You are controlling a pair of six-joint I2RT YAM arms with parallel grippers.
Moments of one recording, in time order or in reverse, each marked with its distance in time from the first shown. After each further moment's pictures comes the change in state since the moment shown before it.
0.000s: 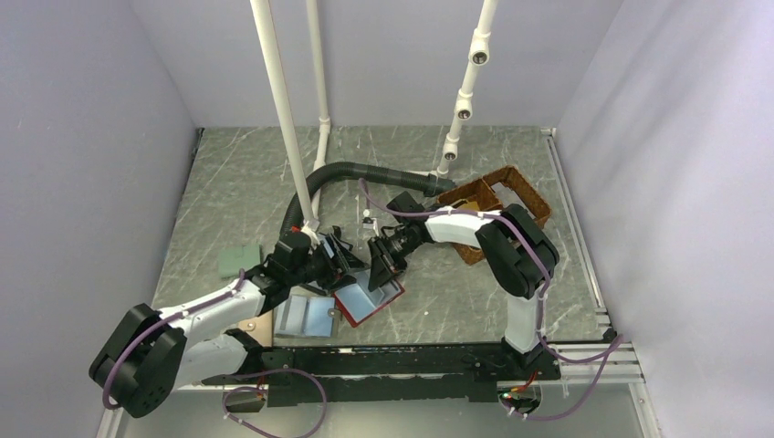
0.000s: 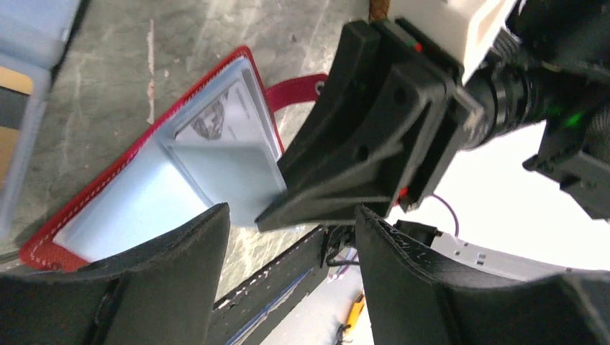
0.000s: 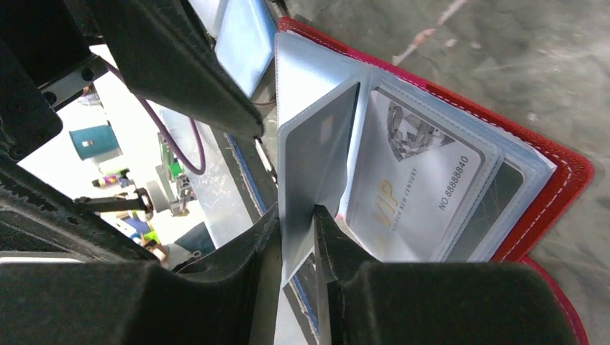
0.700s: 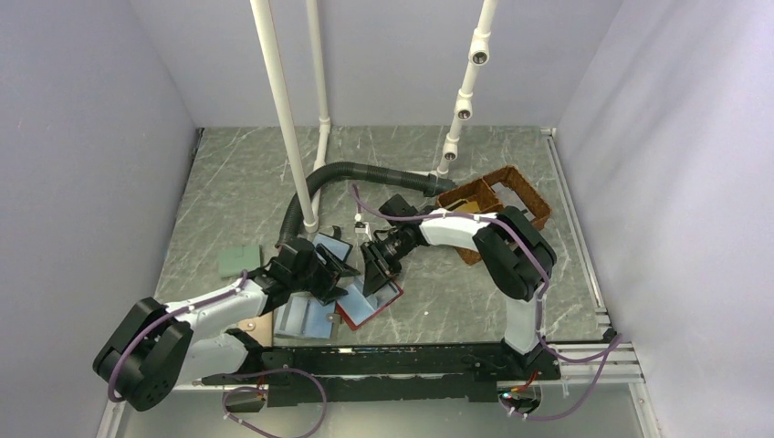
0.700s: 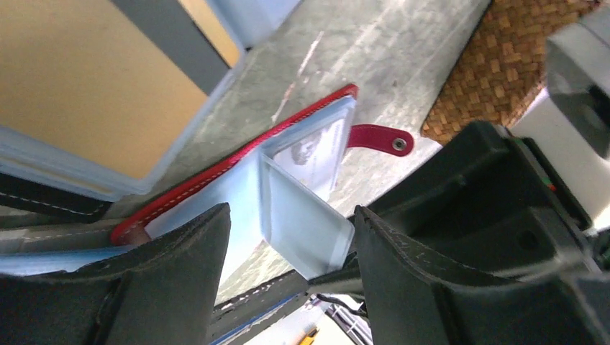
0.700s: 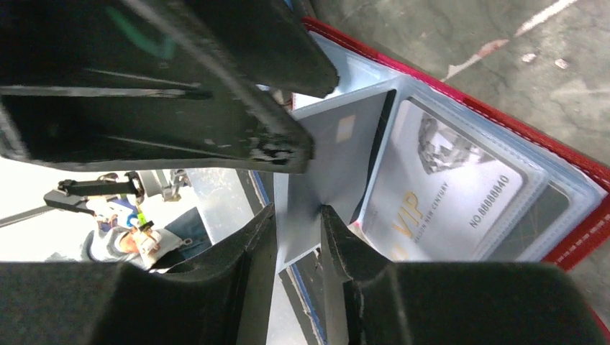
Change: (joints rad) left arm 0.003 0.023 -0.022 -0.145 -0.127 -0.232; right arm 0.059 0.000 0.021 -0.017 -0.008 -0.021
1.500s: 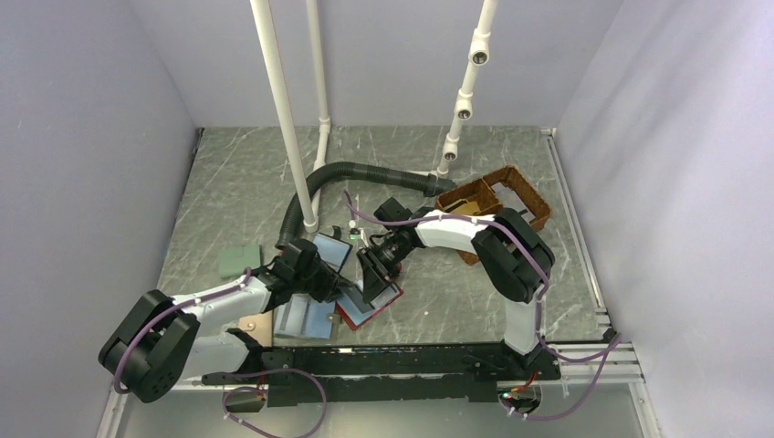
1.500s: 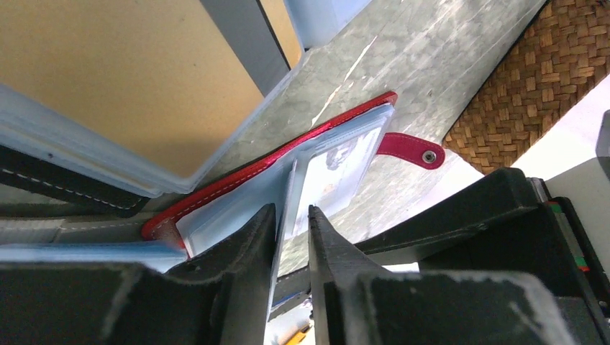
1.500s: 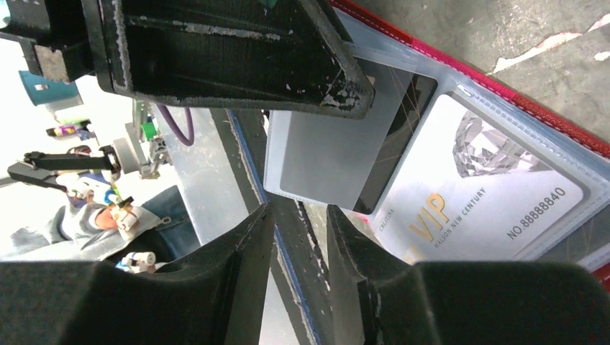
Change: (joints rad) left arm 0.000 0.063 0.015 -0.060 0.010 -0.048; right arm 0.040 -0.001 0.025 -0.064 0.005 -0.089
